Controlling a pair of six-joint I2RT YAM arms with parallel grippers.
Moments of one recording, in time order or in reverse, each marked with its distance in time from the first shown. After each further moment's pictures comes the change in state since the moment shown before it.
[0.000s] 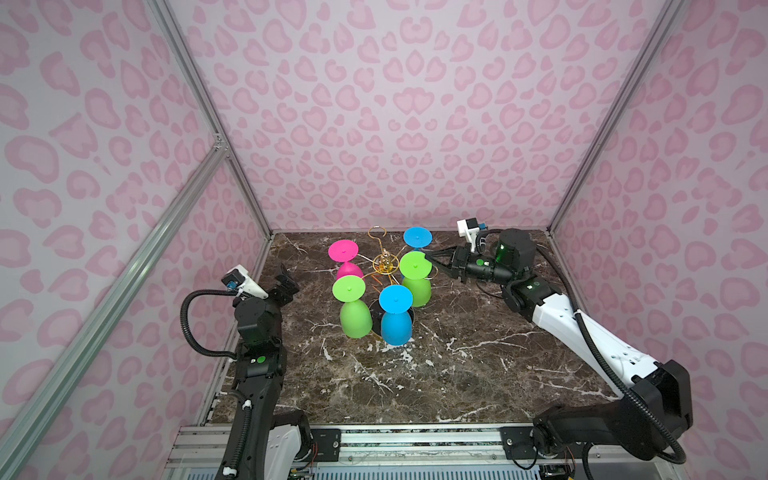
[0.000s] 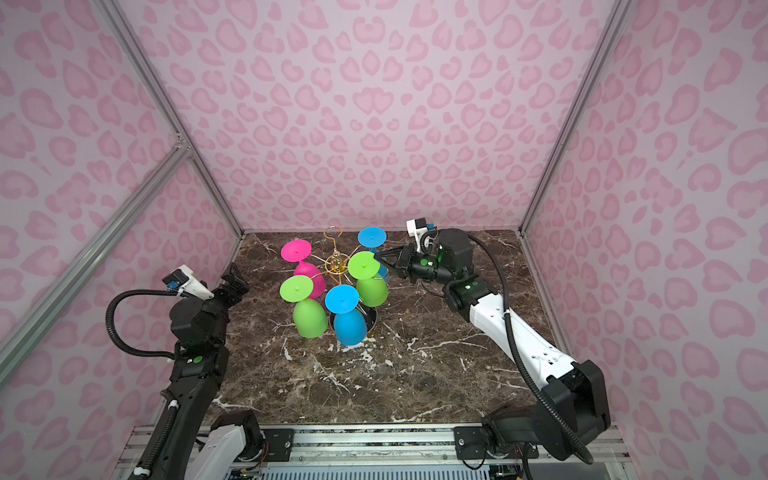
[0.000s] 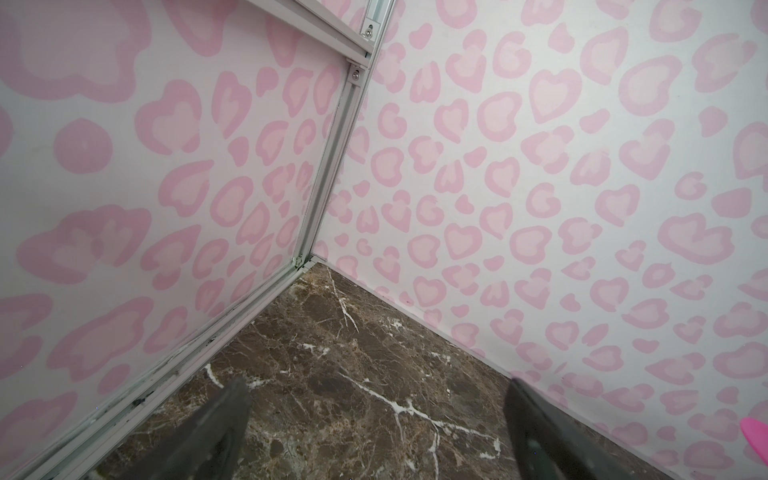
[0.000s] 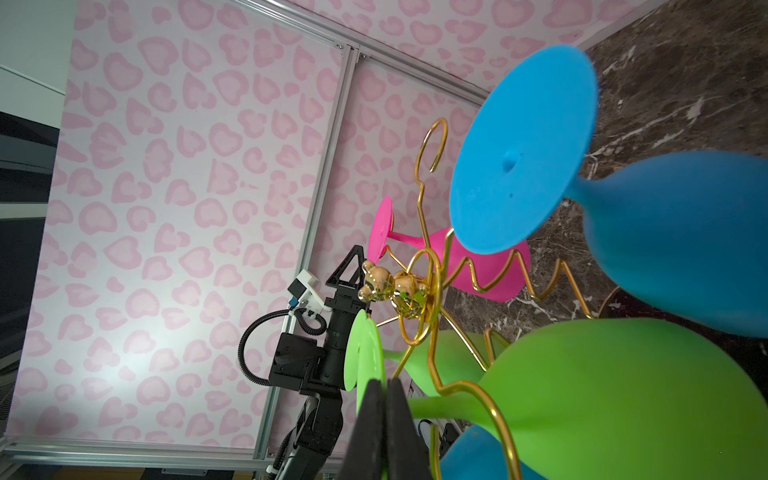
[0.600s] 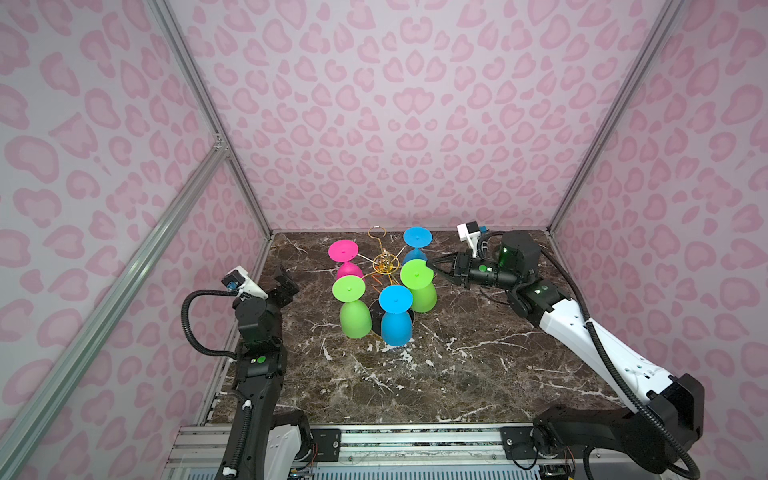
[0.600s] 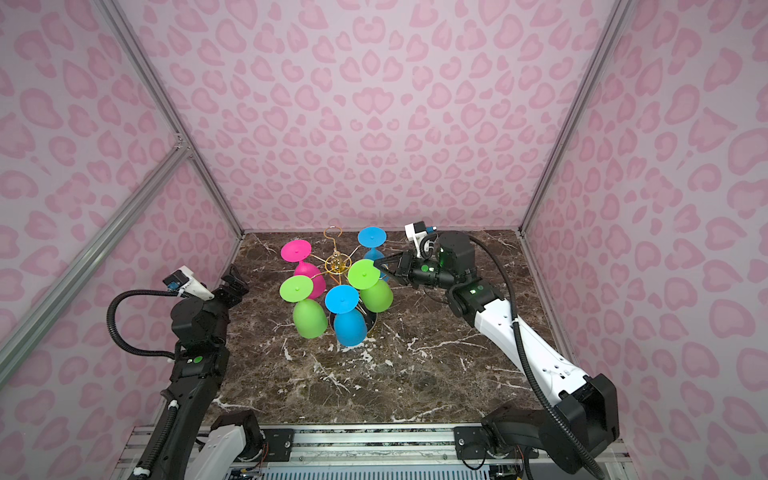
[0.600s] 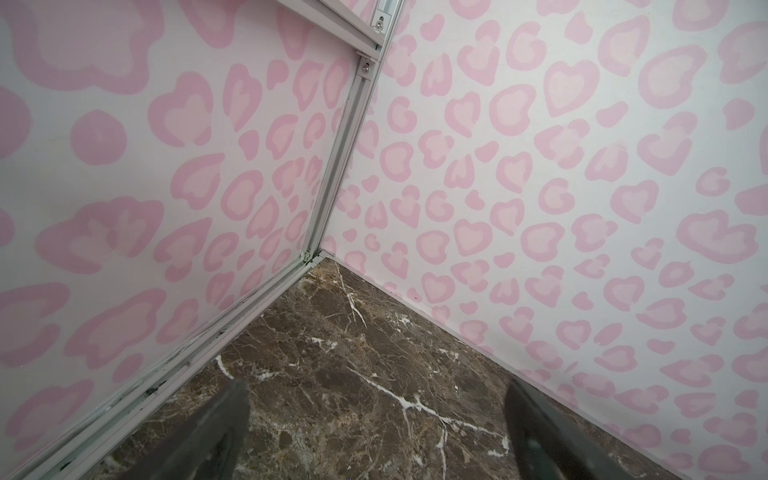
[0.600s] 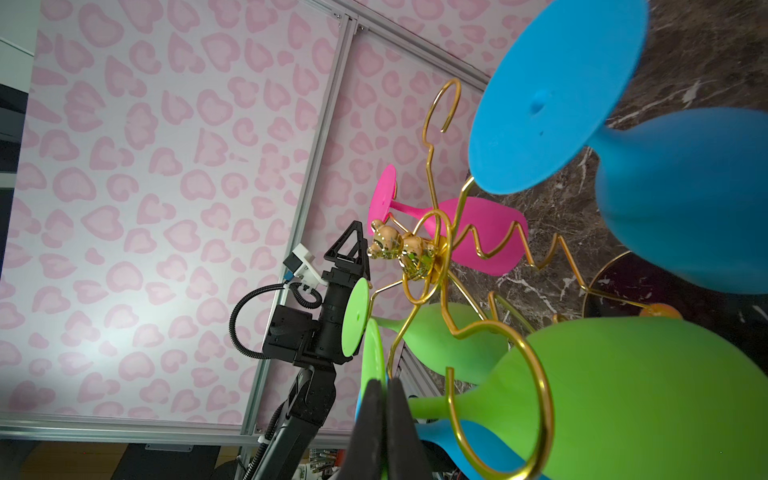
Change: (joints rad) left arm -0.001 0.000 0.000 -0.018 -0.026 0.000; right arm 0.024 -0.080 0.007 -0.146 0.004 -0.090
